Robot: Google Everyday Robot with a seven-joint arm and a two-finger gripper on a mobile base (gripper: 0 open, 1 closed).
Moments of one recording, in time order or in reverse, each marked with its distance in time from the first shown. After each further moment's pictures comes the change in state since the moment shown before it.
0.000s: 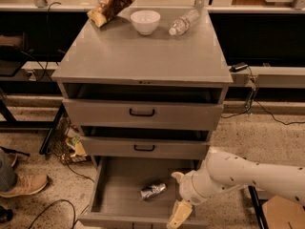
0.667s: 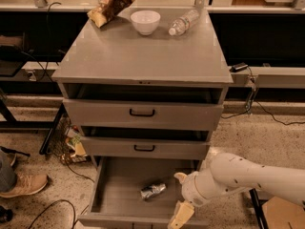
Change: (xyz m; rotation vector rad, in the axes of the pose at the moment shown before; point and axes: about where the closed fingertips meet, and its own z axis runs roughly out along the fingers) arm -0.002 0.007 -0.010 0.005 0.000 0.025
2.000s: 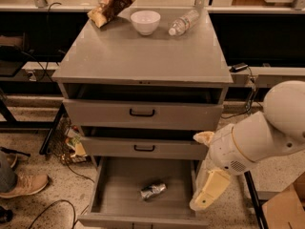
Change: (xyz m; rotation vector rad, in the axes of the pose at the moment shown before) arm -0.120 0.042 -0.232 0.066 0.016 -0.041
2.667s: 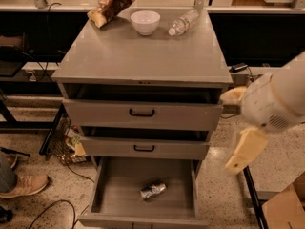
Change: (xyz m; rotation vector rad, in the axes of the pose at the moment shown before) arm -0.025 -0.035 -0.118 0.140 0.116 -0.058
